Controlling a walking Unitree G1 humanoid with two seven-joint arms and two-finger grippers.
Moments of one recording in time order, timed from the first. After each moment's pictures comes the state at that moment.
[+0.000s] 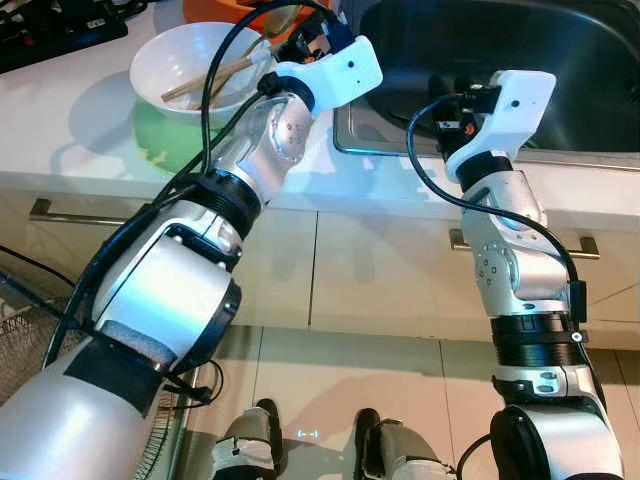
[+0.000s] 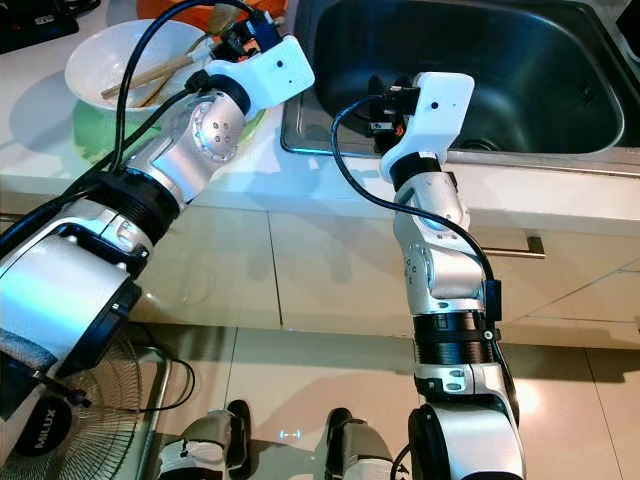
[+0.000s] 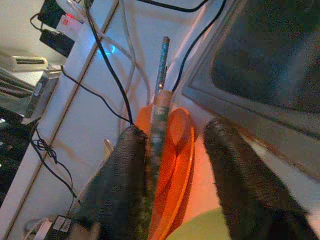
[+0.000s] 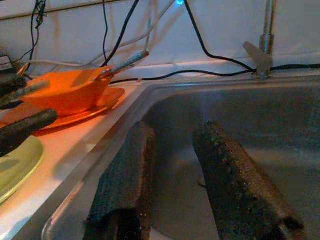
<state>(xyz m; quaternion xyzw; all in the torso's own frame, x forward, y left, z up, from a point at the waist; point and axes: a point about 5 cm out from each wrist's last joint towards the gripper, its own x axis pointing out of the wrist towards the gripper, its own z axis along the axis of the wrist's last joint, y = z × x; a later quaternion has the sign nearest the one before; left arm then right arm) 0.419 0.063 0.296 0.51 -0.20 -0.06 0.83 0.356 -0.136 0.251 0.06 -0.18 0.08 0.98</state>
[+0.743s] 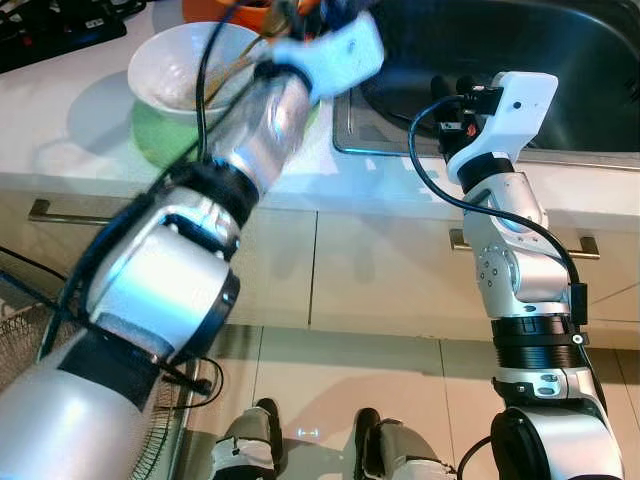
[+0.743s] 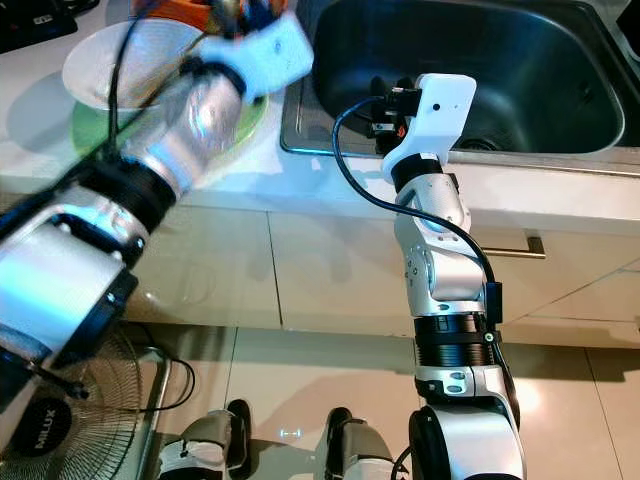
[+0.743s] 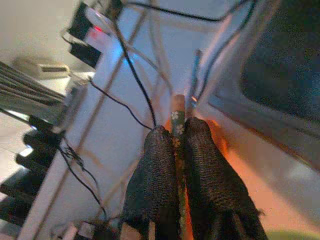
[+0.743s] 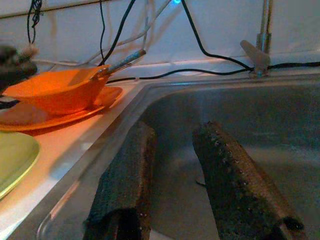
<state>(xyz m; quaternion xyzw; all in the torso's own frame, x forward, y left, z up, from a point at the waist) 0.418 0.063 0.322 0.51 -0.24 -0.03 0.82 0.356 -0.137 0.250 0.06 -0.18 0.08 0.98</state>
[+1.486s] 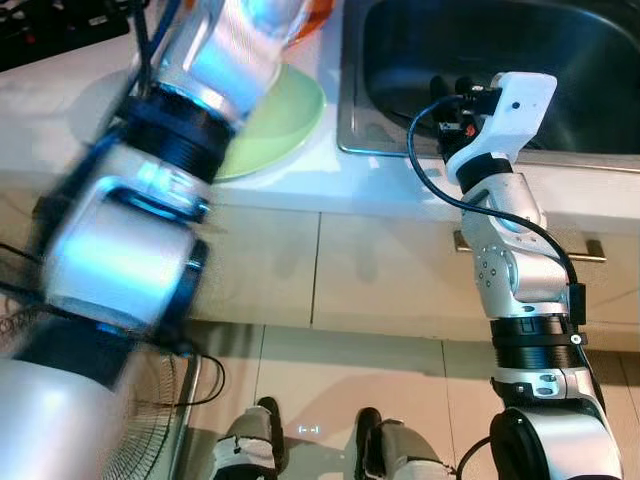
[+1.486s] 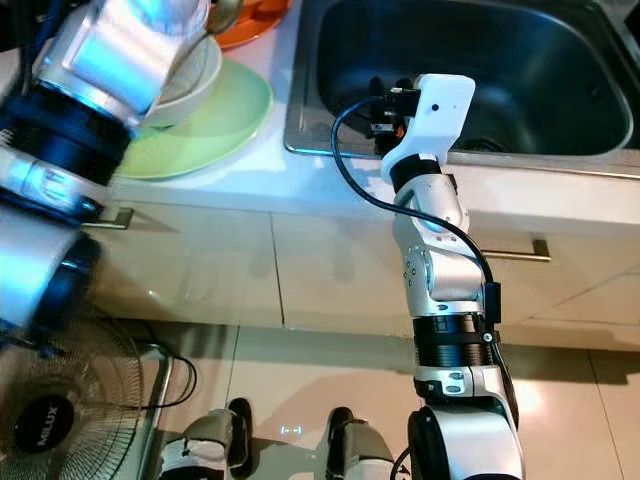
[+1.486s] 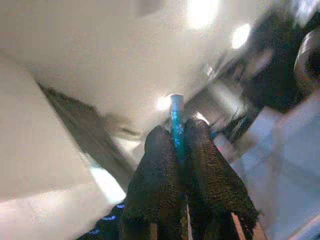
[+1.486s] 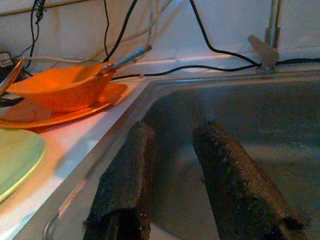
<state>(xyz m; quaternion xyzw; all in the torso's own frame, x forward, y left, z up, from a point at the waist) 0.353 0.049 0.448 0.30 -0.49 -0.02 0.81 0.356 -0.135 0.249 0.07 -0.18 0.08 0.98</state>
